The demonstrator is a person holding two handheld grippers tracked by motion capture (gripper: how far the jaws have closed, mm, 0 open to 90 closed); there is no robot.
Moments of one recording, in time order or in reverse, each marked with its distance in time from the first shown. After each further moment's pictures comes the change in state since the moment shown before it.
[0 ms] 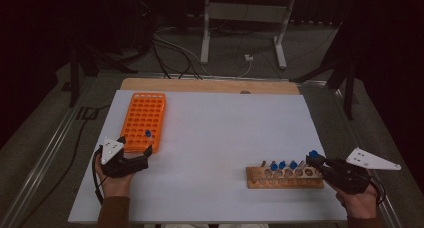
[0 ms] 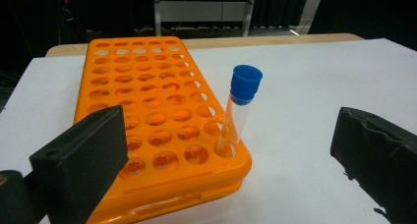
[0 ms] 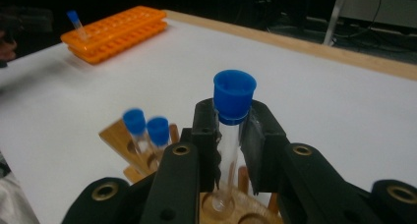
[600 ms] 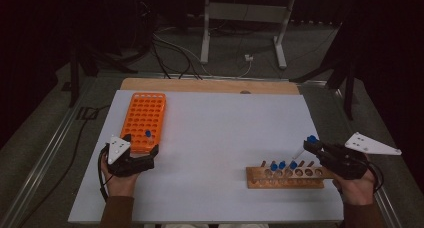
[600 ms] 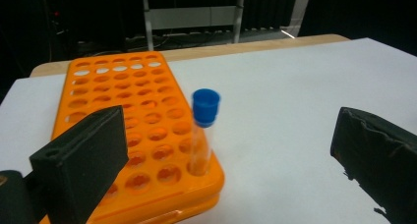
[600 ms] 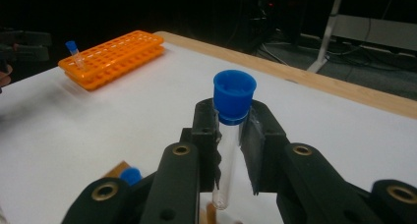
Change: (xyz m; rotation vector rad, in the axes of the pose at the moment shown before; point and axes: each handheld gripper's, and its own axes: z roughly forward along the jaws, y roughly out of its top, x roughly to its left) left arm -0.021 0.012 0.001 -0.011 -0.030 0.060; right arm 0.004 0.038 0.016 -0.039 -0.017 -0.021
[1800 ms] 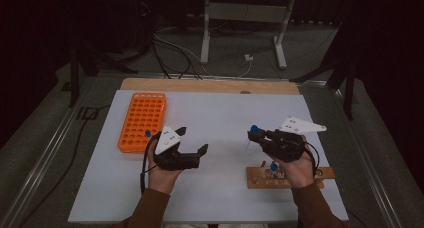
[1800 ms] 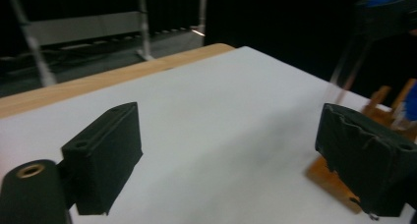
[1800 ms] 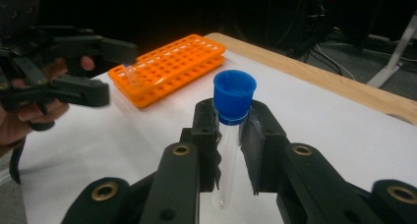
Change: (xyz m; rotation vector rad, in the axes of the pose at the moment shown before) left arm -0.106 0.054 0.041 0.012 -0.363 0.083; right arm 0.071 0.036 0.107 0.040 0.170 -0.031
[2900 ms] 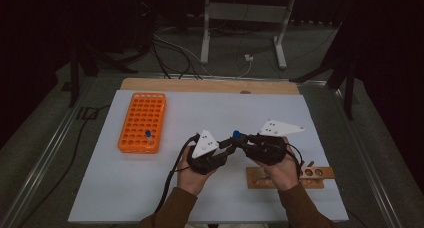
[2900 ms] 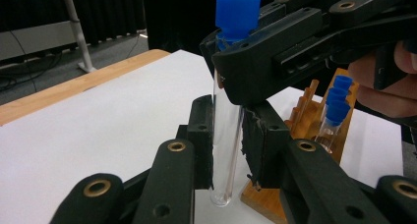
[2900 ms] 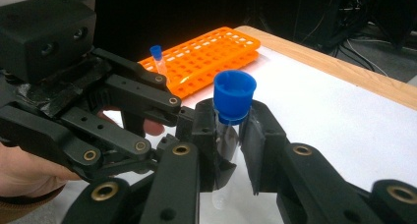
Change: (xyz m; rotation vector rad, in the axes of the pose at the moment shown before) left arm -0.048 0.008 0.043 -0.006 -0.169 0.112; right arm 0.026 0.002 0.026 0.031 0.081 -0.022
